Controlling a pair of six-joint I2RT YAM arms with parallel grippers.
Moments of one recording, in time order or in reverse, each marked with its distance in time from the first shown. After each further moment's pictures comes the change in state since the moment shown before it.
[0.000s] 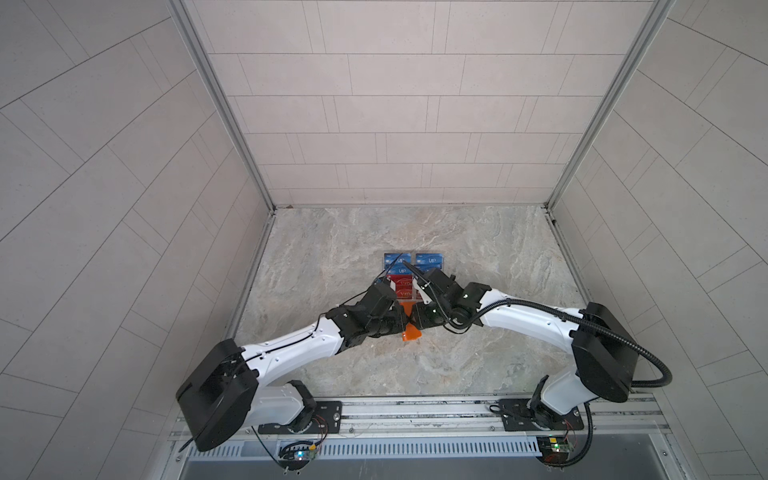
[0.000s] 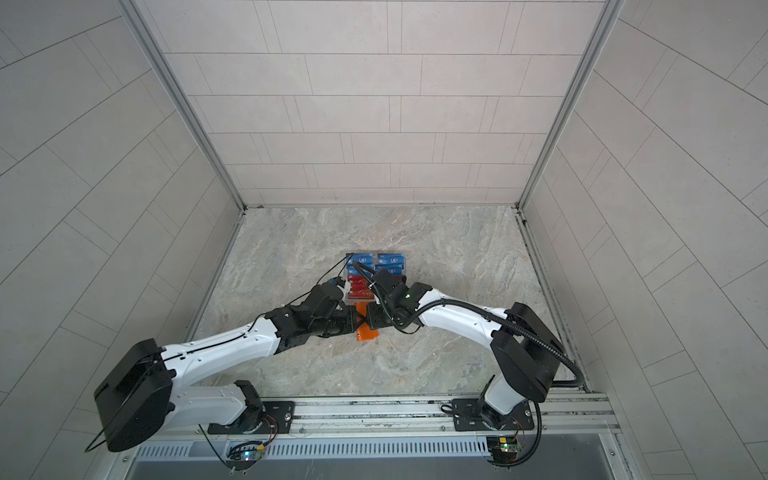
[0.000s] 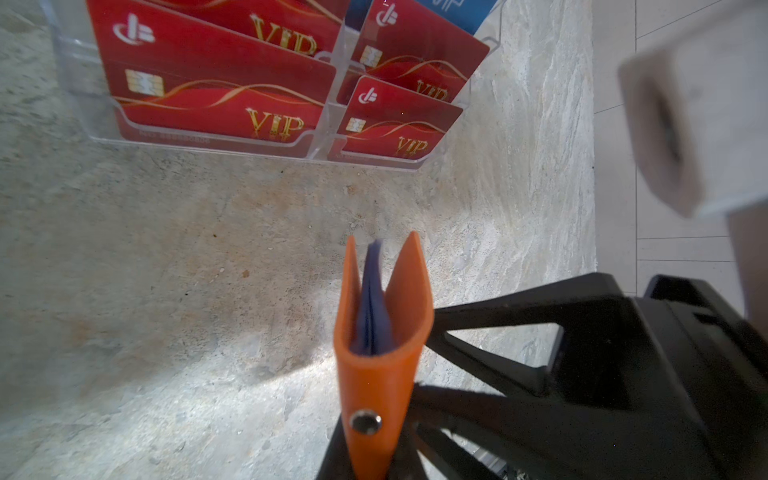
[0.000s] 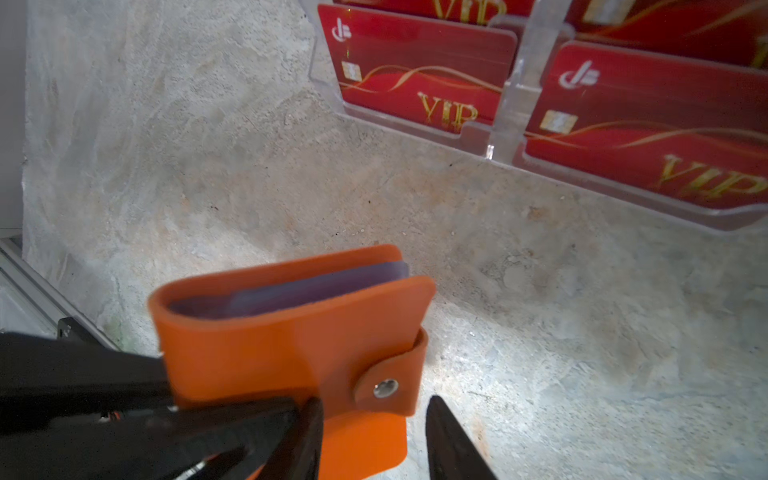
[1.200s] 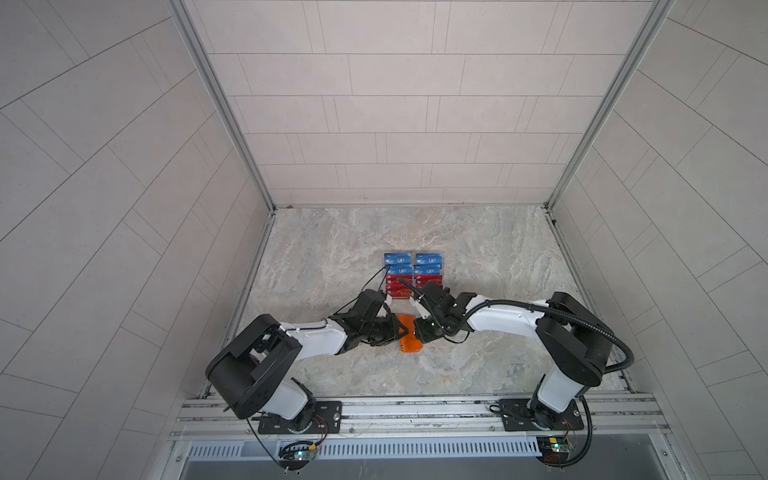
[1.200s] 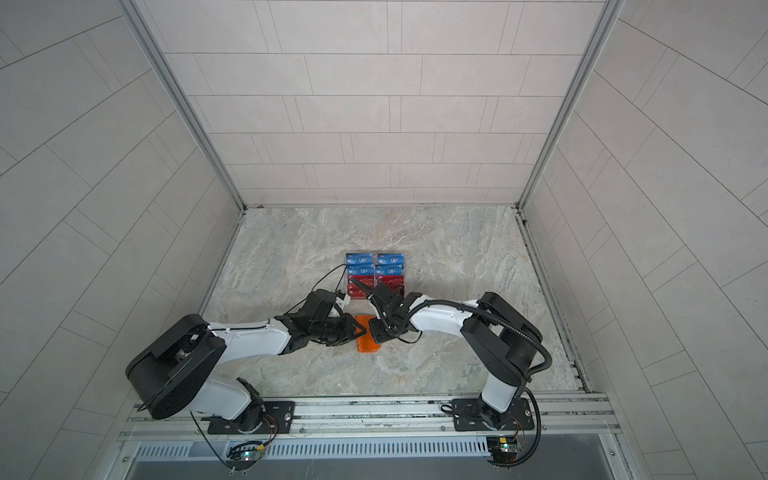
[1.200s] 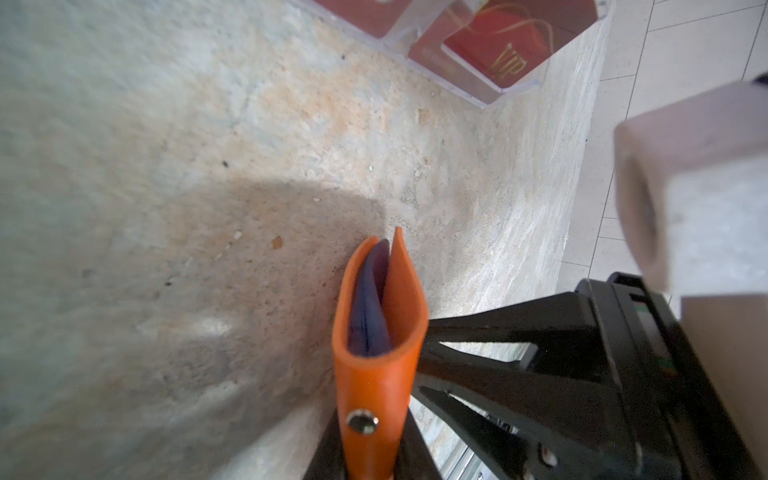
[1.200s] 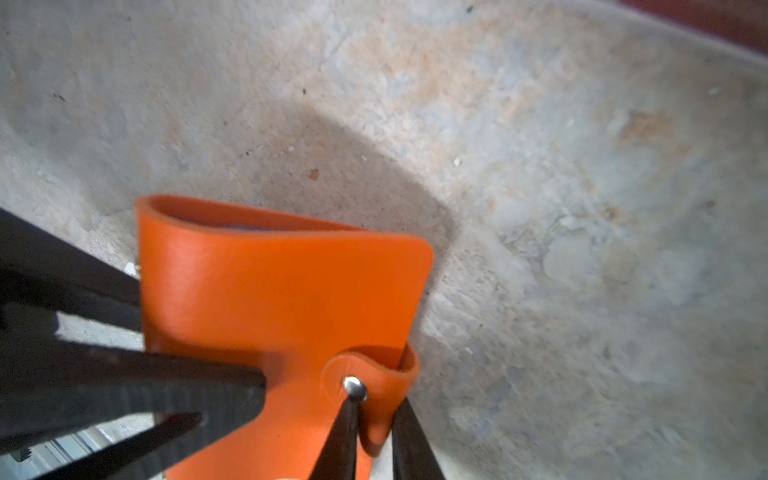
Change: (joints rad) left arm 0.140 0.204 -0.195 0.382 0.323 -0.058; right arm -0.006 0.135 -0.100 0.111 -0.052 -0.122
